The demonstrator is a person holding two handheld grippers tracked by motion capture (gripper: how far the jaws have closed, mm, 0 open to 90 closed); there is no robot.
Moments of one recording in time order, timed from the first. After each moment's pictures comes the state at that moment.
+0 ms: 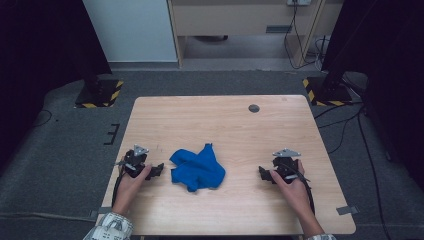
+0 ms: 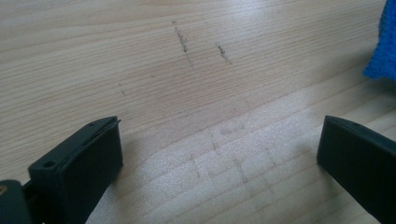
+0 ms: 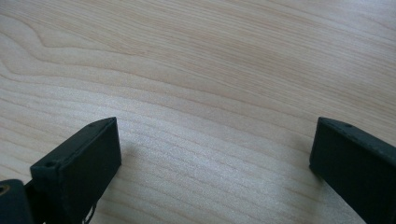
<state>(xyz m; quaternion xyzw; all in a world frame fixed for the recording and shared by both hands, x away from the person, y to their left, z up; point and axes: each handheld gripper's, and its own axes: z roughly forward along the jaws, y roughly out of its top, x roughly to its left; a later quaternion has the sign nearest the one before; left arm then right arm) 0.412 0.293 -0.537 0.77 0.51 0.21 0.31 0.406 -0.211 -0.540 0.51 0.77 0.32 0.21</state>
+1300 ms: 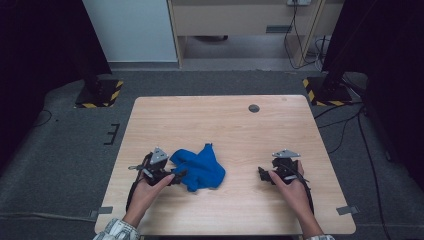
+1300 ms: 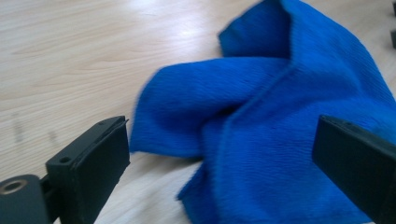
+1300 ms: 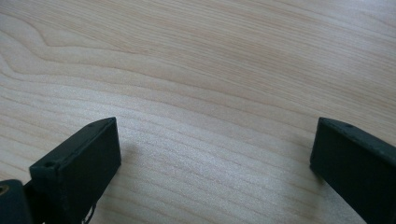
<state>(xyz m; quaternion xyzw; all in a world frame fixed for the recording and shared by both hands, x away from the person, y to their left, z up) 0.378 0.212 -0.502 0.80 0.41 0.17 0.41 0.404 -0.209 -0.540 0.51 0.77 0.32 0.21</state>
